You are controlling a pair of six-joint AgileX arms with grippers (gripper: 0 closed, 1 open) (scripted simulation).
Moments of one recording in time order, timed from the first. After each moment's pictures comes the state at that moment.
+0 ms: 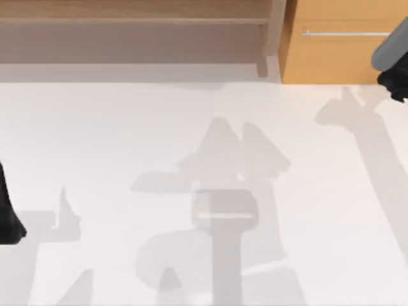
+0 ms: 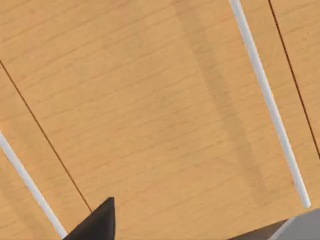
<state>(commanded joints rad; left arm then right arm) 0.00 0.00 0.00 0.00 0.00 0.00 0.15 1.59 0.69 0.90 0.14 -1.13</state>
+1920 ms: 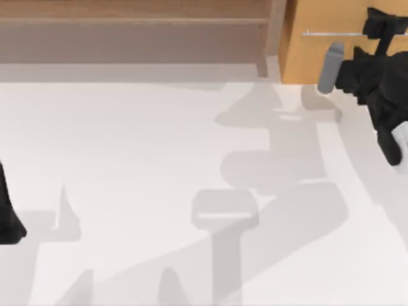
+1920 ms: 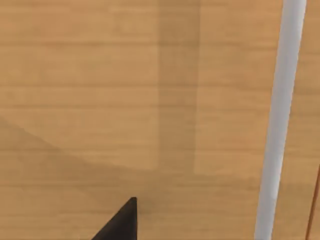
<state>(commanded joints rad) 0.00 0.00 0.00 0.00 0.00 0.00 0.16 2.28 1.06 1.22 0.20 -1.56</state>
